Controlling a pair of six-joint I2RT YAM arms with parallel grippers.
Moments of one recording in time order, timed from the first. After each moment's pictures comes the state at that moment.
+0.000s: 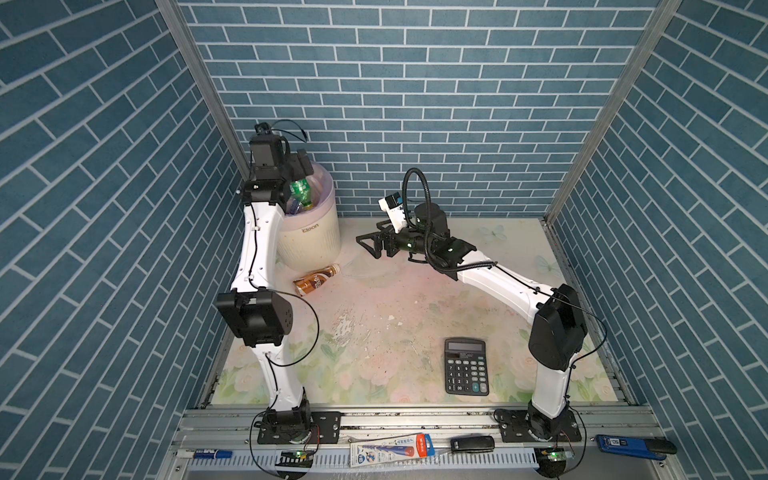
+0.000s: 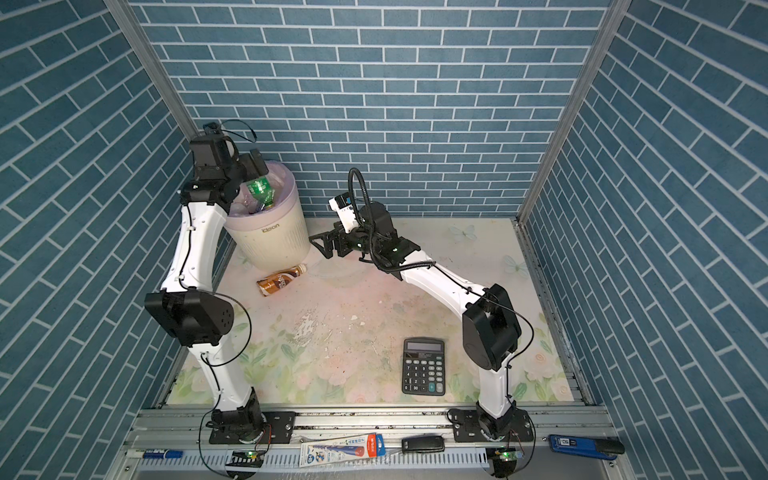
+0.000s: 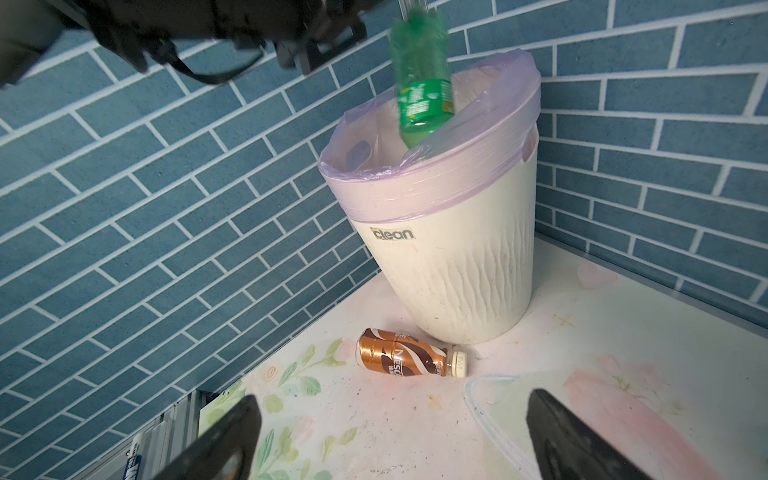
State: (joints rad) left arm 0.06 1.98 2.25 -0.63 -0.08 -0.26; right arm 0.80 1.90 1.68 0.01 -0.41 0.26
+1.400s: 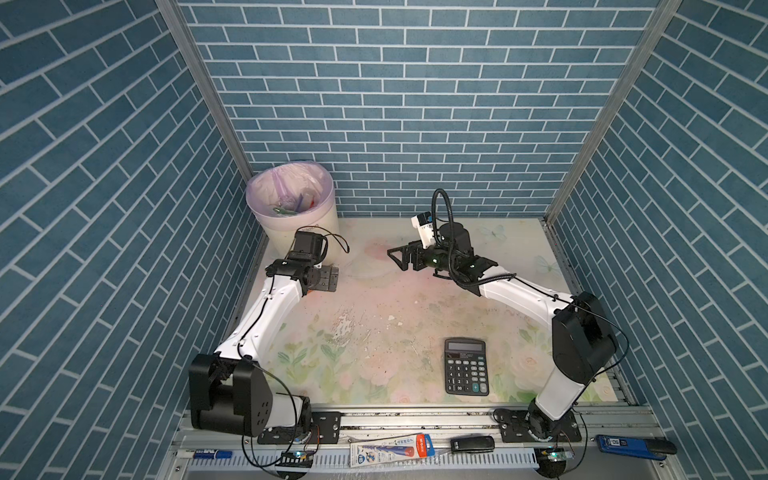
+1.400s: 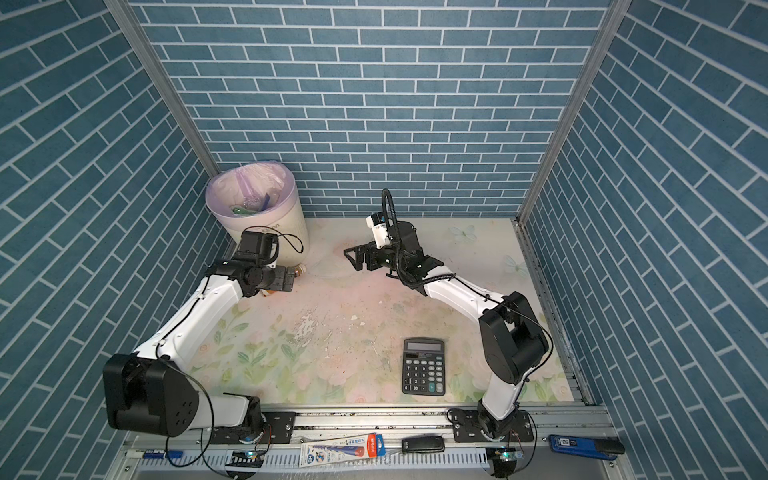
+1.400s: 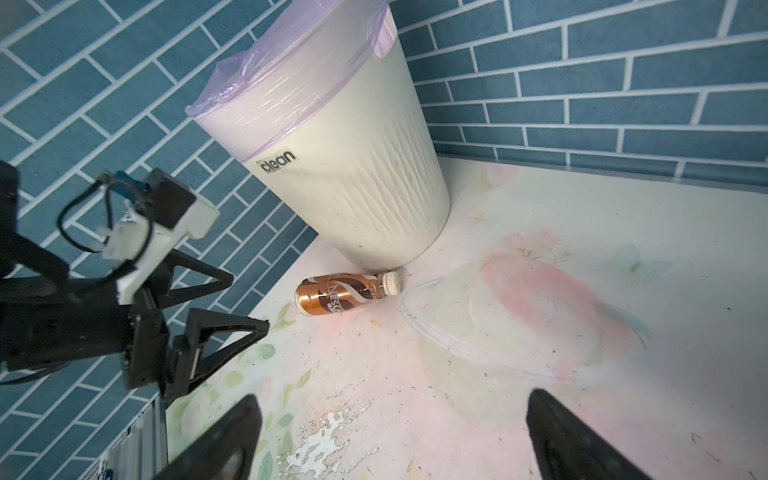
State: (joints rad) left arm -0.14 1.40 1.14 -0.76 -0.23 0.01; right arm 0.69 1.73 1.28 0.11 -0.36 0.36
